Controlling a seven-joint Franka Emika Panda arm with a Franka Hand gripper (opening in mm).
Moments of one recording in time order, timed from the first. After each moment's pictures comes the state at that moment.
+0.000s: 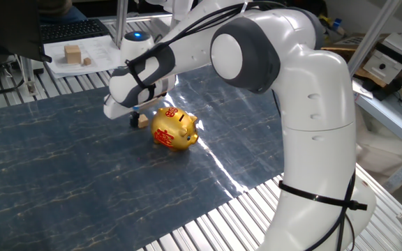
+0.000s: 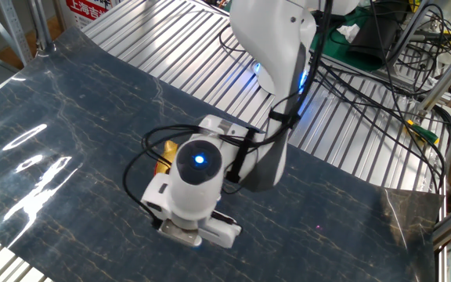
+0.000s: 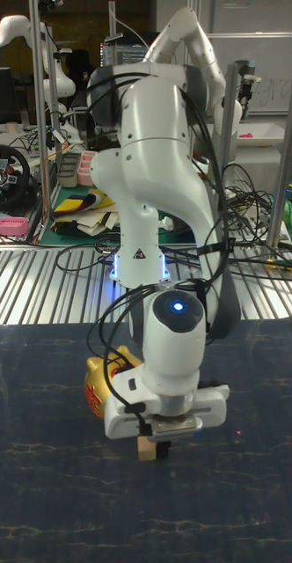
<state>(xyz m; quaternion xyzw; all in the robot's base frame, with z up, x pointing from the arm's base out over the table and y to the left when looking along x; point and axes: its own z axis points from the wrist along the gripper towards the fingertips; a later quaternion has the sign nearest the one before) 0.615 0.043 0.056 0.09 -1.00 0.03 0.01</state>
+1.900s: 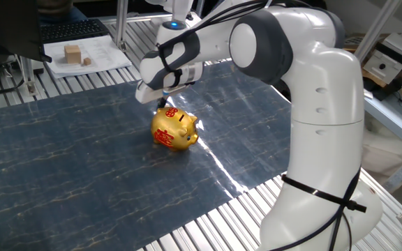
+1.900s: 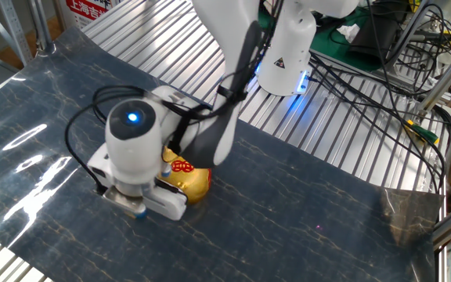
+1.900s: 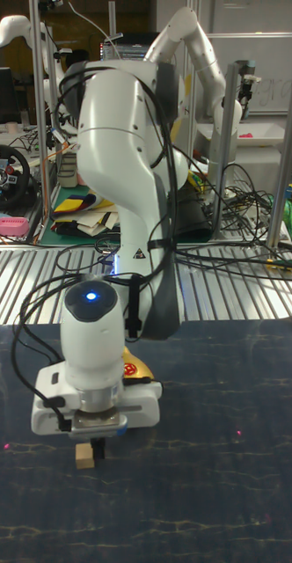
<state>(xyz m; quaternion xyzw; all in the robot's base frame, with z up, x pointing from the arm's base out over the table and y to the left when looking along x) 0.628 -0.063 0.075 0.07 -1.00 0.02 0.00</state>
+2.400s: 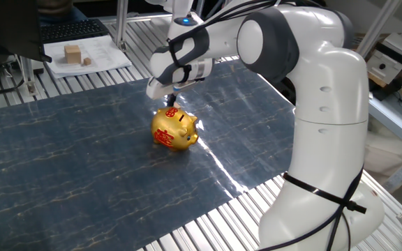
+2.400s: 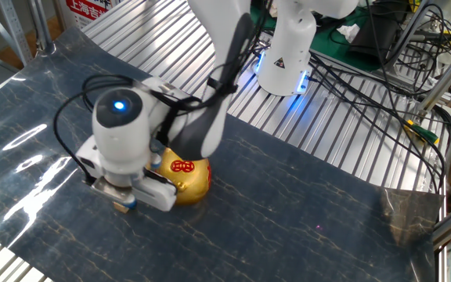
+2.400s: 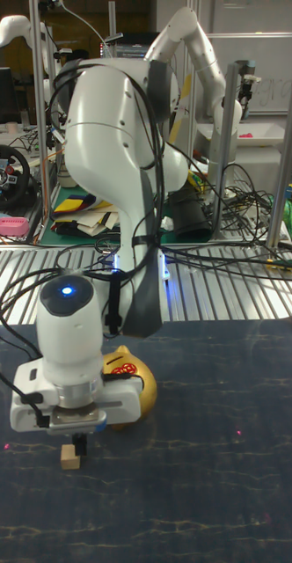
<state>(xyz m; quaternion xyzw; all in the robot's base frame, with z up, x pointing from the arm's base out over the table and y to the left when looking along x) 0.627 -0.095 0.084 0.07 -1.00 0.02 -0.01</state>
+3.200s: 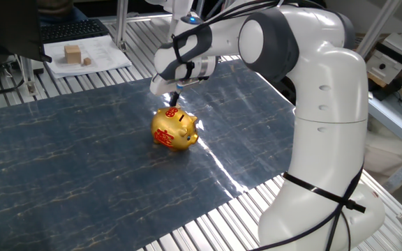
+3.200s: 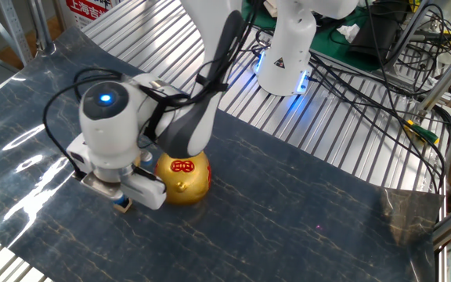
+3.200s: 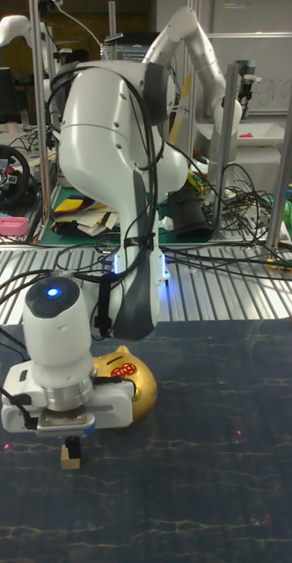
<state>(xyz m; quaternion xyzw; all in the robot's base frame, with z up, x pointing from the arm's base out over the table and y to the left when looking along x) 0.632 -0.108 0.084 0.06 -1.00 0.01 -0.02</state>
